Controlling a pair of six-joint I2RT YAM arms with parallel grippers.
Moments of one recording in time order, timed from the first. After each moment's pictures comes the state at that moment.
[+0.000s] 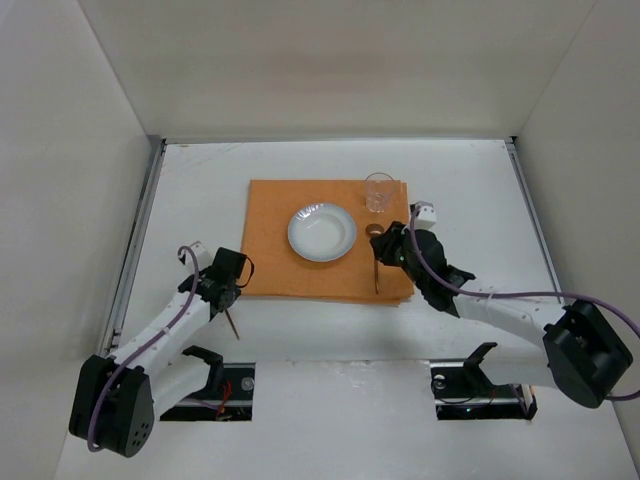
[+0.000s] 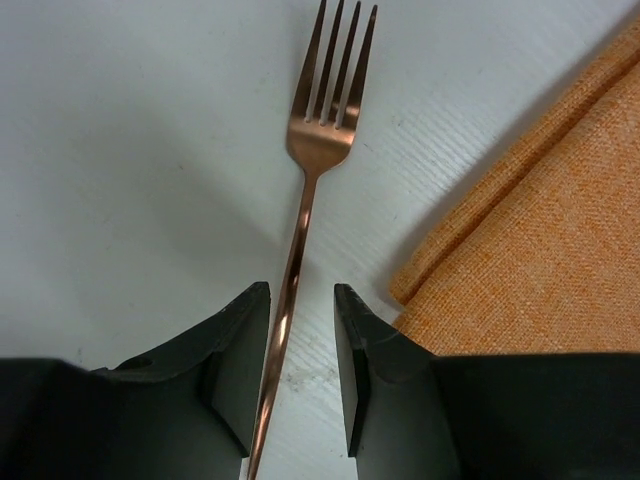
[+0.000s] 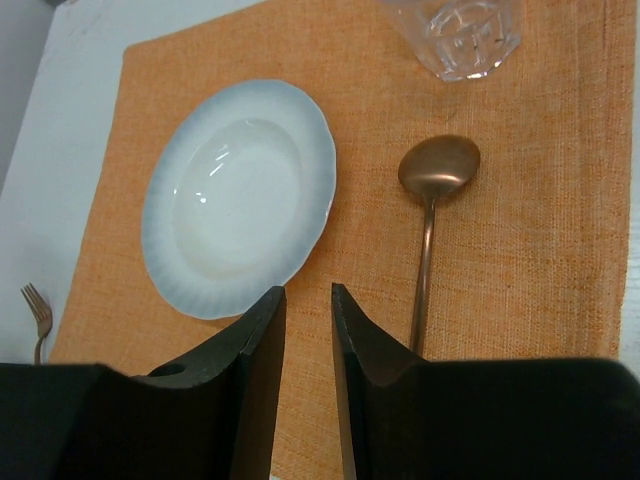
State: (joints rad) left arm -0.35 0.99 0.48 -0.64 -0.54 -0.94; right arm 0.69 1.21 0.55 0.33 0.31 0.65
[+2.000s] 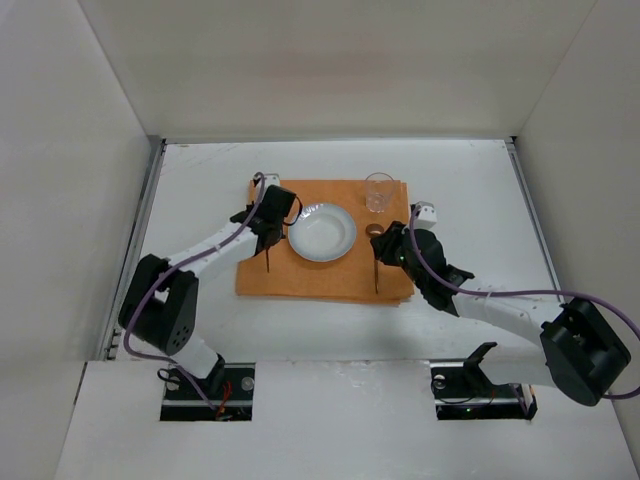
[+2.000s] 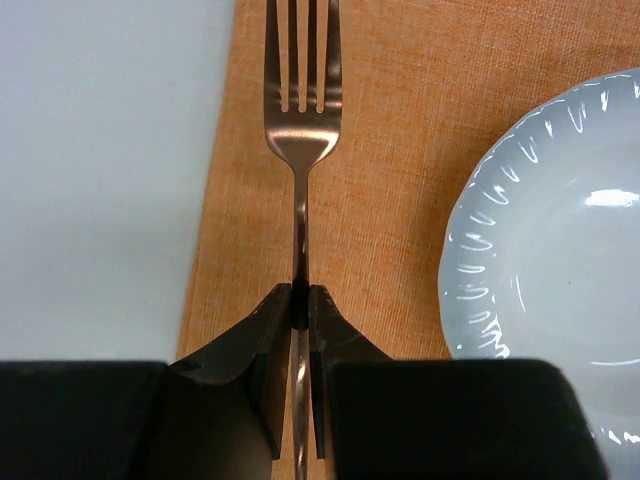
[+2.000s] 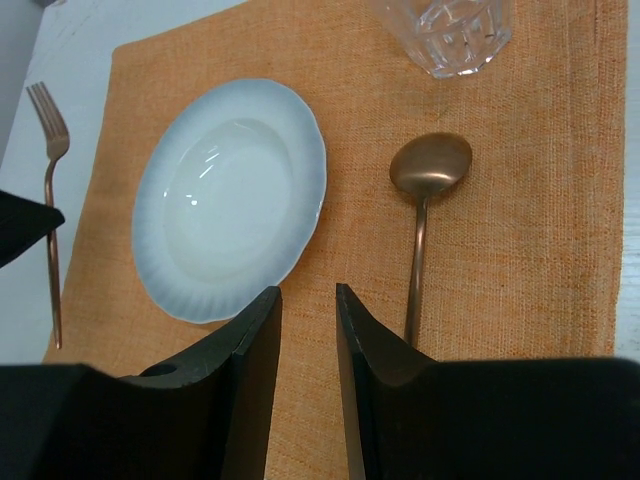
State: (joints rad) left arm -0.52 1.54 1.00 -0.38 -0.52 -0.45; right arm 0.68 1.24 0.55 0.33 0.31 0.66
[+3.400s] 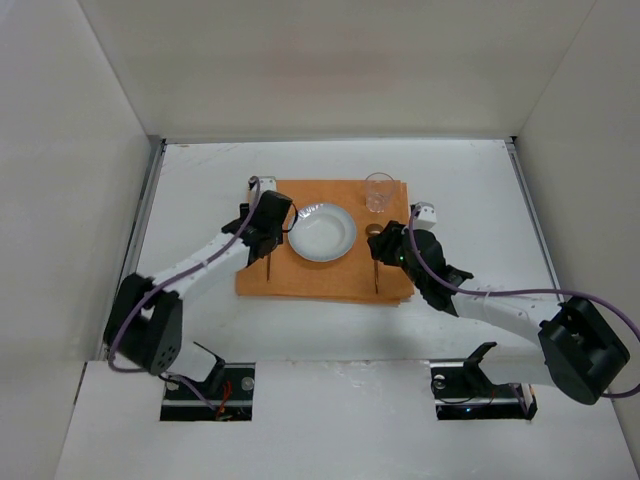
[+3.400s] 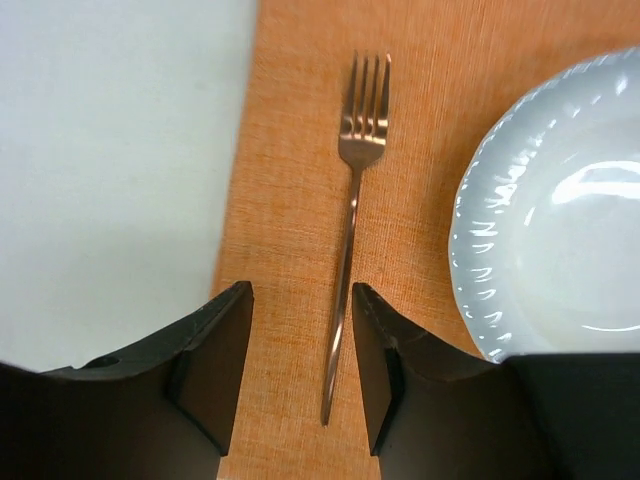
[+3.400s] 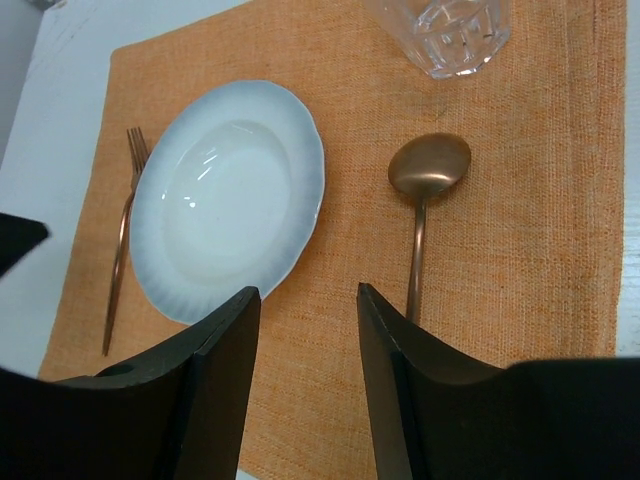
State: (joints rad) left arm -0.54 1.48 0.96 -0.39 -0.56 -0.40; right arm 0.68 1.24 0.54 0.35 0.32 0.66
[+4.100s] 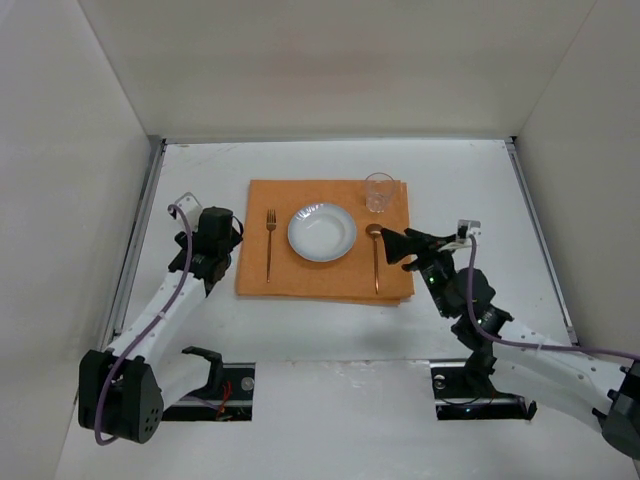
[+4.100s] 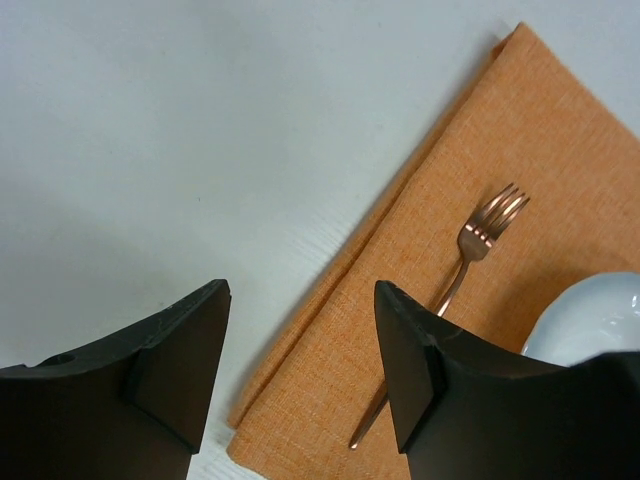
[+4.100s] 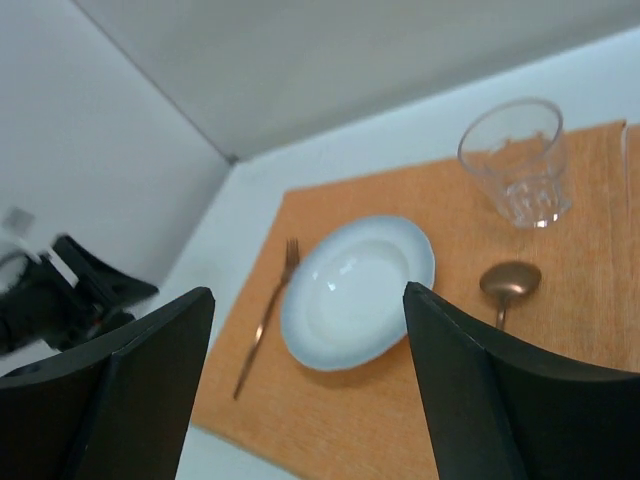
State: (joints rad) left arm -0.27 1.07 0.70 -0.36 -0.55 -0.73; right arm 0.83 0.80 0.36 0.55 0.47 0.55
